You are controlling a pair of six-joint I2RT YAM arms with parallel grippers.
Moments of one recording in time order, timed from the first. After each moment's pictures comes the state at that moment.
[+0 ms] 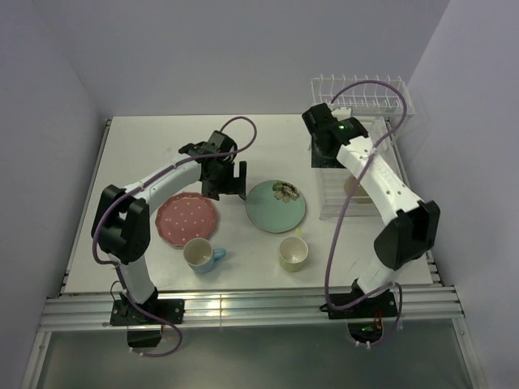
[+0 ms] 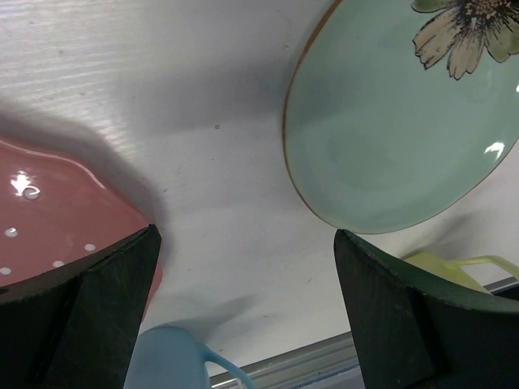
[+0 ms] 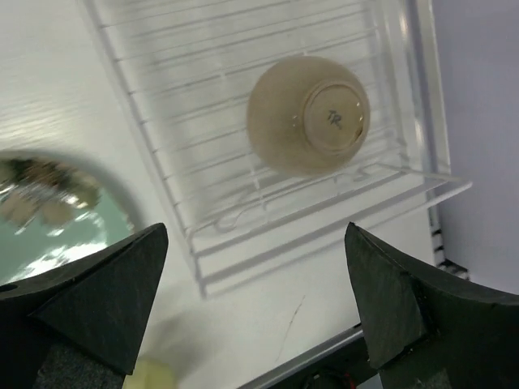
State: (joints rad) left arm -0.54 1.80 1.44 -0.78 0.09 -0.49; right arm 0.40 1.68 1.66 -1.19 0.68 0.47
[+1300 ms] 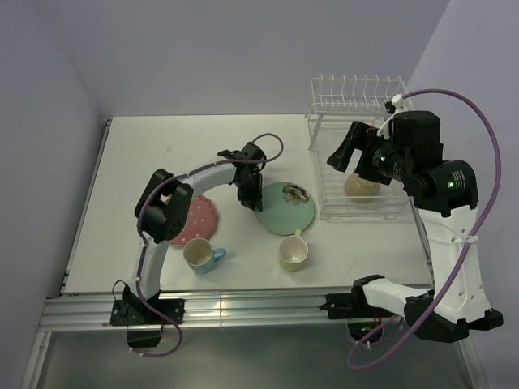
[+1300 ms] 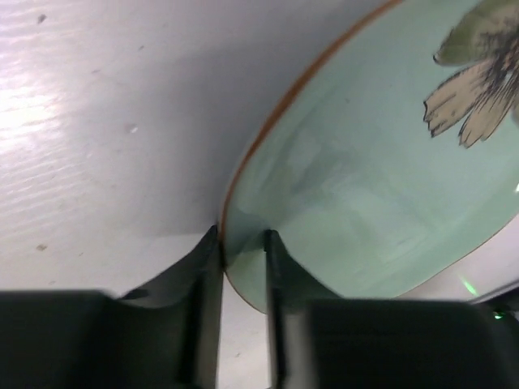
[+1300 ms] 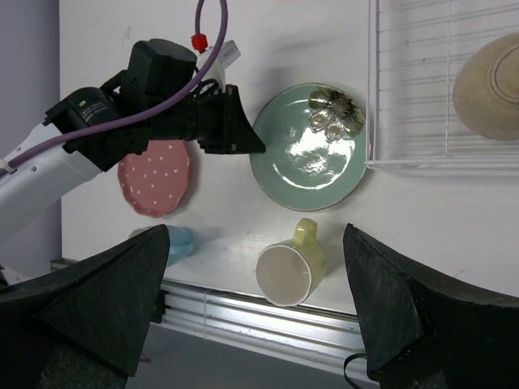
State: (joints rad) left arm -0.66 2.16 1.64 -0.73 0.18 -0.61; right arm 0.23 1.14 1.79 -1.27 -0.10 0.50
